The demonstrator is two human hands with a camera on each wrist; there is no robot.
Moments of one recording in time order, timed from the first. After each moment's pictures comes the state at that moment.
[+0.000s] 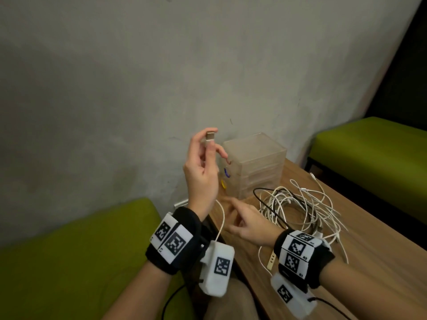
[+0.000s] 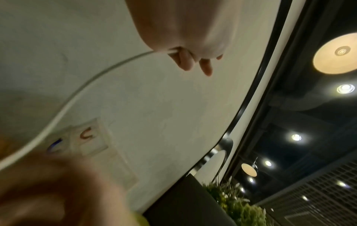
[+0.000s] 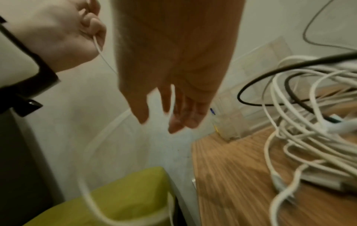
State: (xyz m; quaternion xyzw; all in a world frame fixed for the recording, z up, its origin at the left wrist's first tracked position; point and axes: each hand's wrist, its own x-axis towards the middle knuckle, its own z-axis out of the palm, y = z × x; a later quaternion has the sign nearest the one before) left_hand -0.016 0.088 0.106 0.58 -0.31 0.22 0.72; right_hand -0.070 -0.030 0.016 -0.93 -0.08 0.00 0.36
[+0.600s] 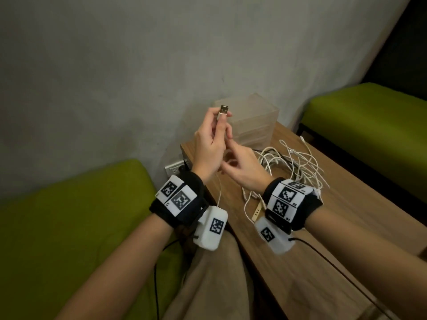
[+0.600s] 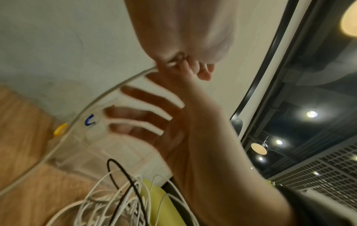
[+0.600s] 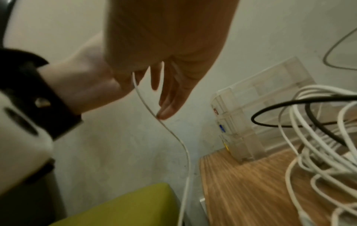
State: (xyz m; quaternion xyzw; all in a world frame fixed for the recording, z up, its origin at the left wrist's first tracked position) left_hand -0.027 0.067 0.070 0.65 -0.32 0.13 0.68; right_hand -0.075 -0.025 0.040 -0.88 -0.11 -0.19 0.41
